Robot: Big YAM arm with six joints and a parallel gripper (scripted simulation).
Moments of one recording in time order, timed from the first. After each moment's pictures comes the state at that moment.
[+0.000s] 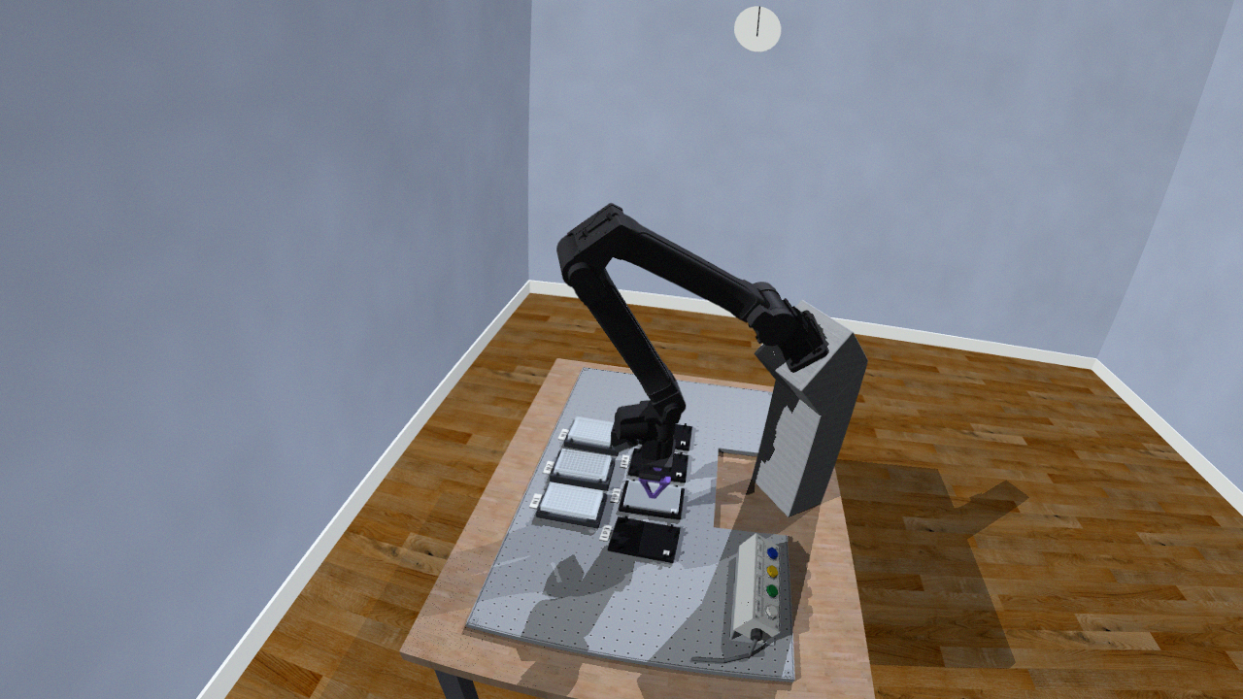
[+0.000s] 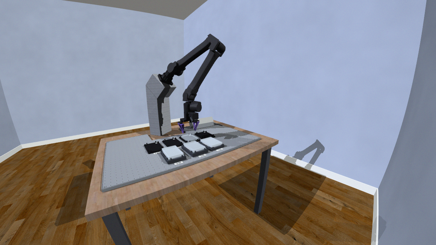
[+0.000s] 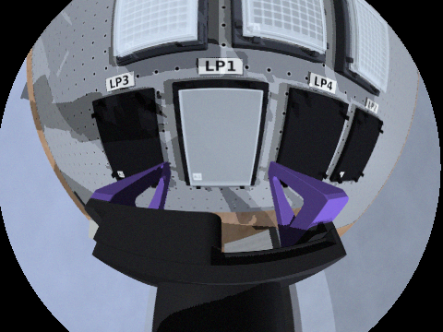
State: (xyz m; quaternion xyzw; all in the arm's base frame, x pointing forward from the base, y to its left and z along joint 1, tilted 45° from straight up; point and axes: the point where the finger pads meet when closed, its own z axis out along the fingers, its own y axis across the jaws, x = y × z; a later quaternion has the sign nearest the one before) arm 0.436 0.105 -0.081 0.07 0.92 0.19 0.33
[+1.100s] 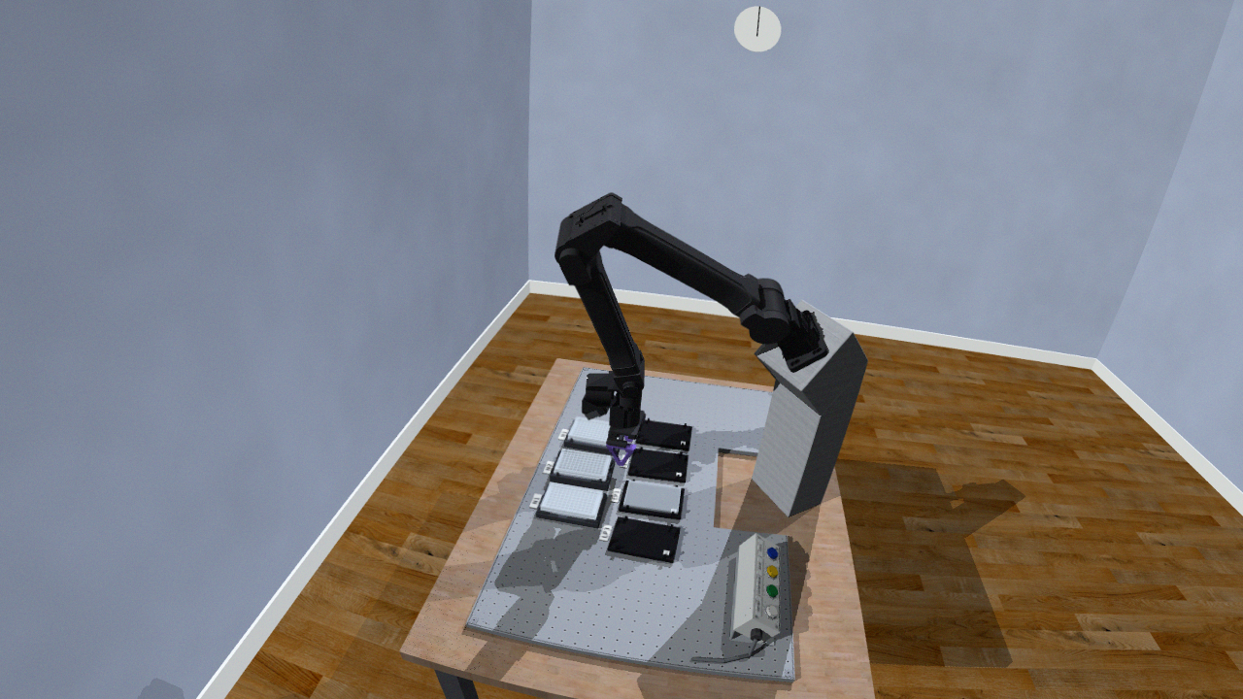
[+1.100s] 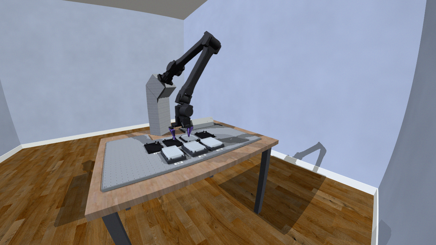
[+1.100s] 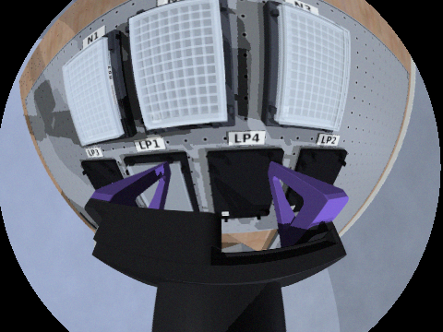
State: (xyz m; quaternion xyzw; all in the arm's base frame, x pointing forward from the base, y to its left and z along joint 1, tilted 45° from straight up) arm 0.504 -0.005 -0.070 0.09 0.92 0.20 0.32
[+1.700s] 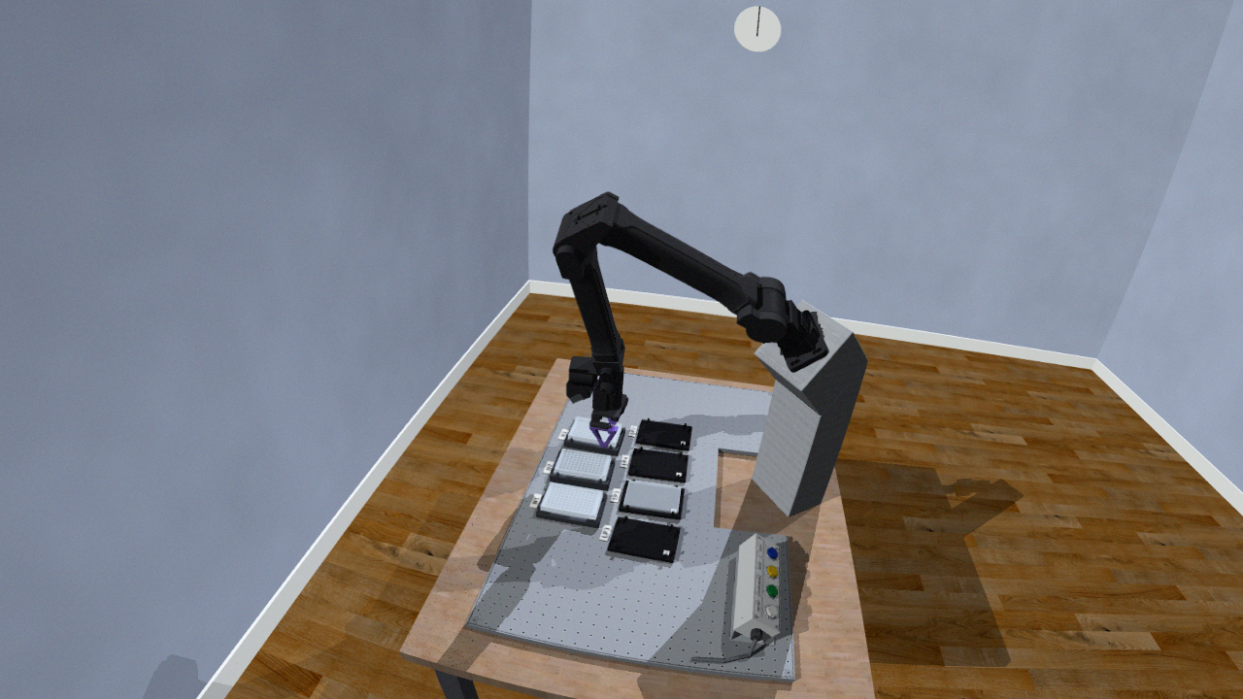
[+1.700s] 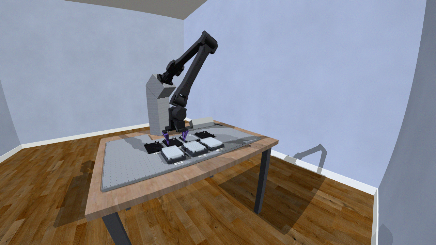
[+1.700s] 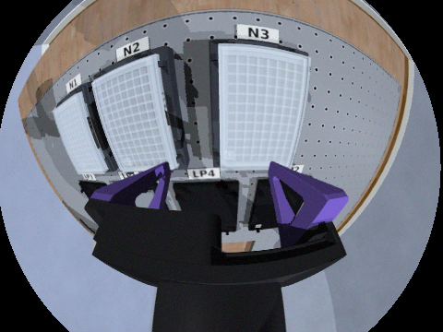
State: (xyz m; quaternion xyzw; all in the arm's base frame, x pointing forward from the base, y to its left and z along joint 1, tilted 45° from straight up) arm 0.545 -0.073 -0.063 0.09 0.92 0.20 0.32
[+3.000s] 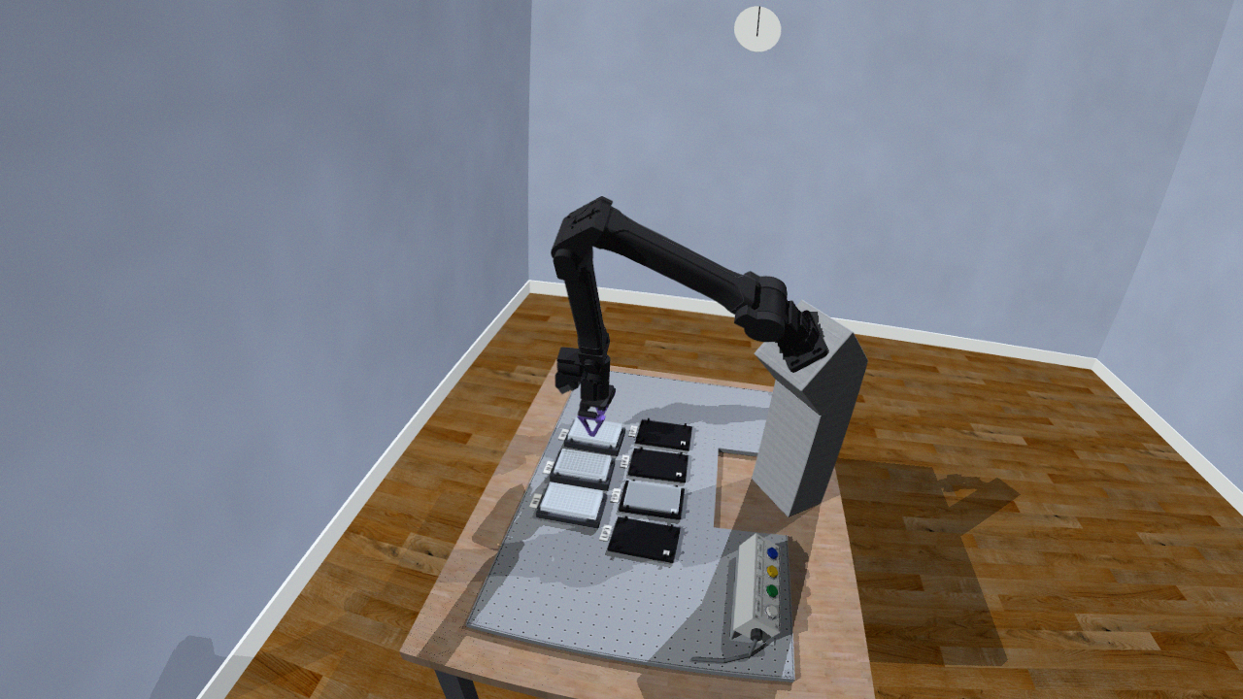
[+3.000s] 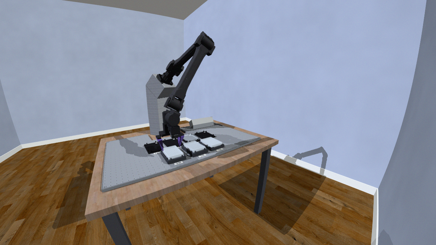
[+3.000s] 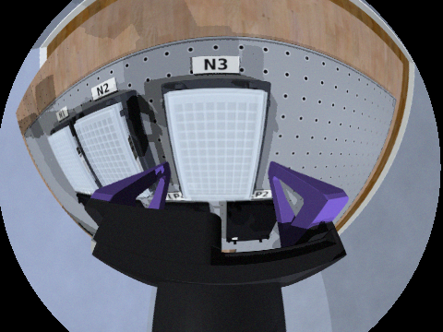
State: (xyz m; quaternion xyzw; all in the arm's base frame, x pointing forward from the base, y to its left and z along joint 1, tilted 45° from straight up) arm 0.581 -0.124 -0.066 0.09 0.92 0.20 0.32
